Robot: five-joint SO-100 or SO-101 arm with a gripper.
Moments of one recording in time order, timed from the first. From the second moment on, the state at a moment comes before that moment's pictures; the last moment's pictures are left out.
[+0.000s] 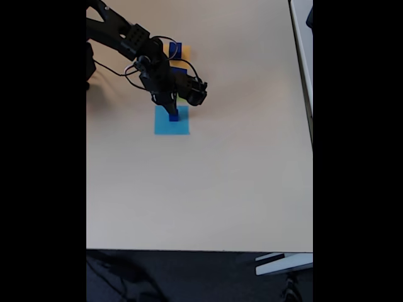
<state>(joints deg) 26.5 85.7 104.2 50.7 66.0</state>
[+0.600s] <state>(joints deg) 25.7 85.7 105.6 49.5 66.4</state>
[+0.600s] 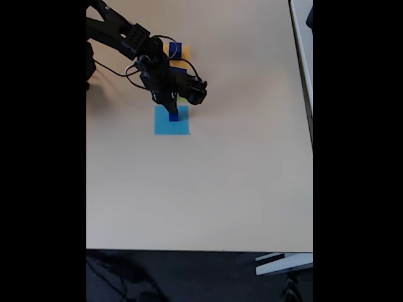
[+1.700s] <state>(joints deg) 17.0 94.5 100.0 56.5 75.1</state>
